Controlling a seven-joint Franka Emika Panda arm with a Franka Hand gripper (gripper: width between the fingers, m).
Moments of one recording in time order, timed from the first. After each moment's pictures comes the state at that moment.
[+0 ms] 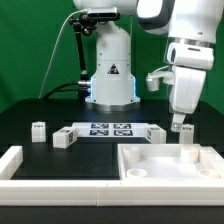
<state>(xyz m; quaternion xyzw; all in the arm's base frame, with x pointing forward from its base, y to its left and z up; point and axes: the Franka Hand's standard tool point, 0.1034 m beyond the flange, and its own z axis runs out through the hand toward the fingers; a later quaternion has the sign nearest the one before) 0.471 0.098 0.056 0.74 0.67 -0.03 0.07</state>
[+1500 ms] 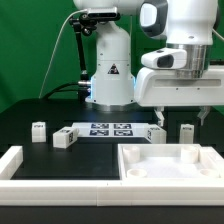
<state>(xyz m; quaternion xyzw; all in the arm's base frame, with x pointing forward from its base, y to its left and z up) 0.435 0.126 0.047 1.00 -0.01 0.01 0.00</state>
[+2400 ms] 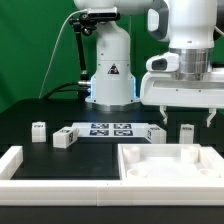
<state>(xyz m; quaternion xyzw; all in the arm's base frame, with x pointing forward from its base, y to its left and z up) 0.415 0.138 0.046 0.99 -0.12 -0.07 -0.01</state>
